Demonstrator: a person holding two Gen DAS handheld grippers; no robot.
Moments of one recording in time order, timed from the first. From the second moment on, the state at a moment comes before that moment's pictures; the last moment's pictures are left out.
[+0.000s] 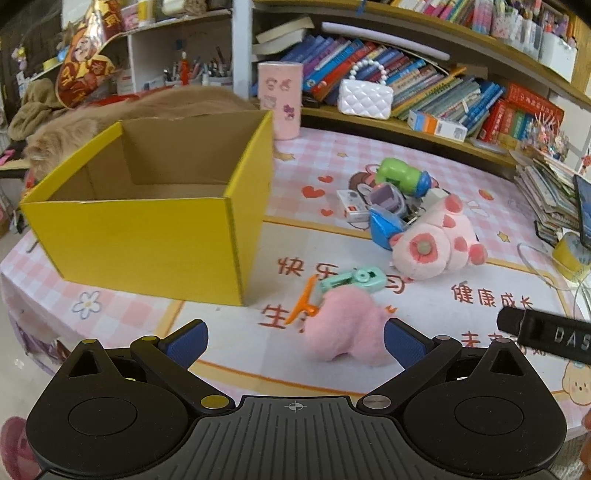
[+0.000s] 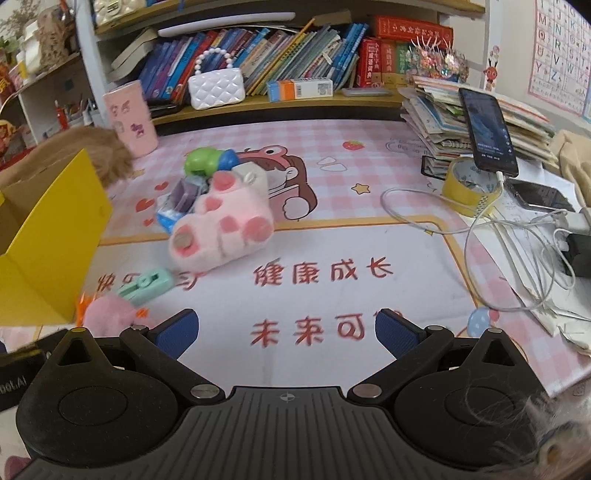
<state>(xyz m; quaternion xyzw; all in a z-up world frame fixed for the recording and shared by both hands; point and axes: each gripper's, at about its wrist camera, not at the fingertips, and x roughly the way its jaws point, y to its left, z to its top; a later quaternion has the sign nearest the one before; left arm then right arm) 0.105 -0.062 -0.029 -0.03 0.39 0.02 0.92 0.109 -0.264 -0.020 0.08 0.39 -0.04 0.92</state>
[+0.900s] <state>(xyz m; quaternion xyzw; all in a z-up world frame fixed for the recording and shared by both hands) 0.161 -0.119 -0.080 0.09 0.42 -0.05 0.90 0.215 -0.269 -0.041 0.06 0.42 0.09 0.90</state>
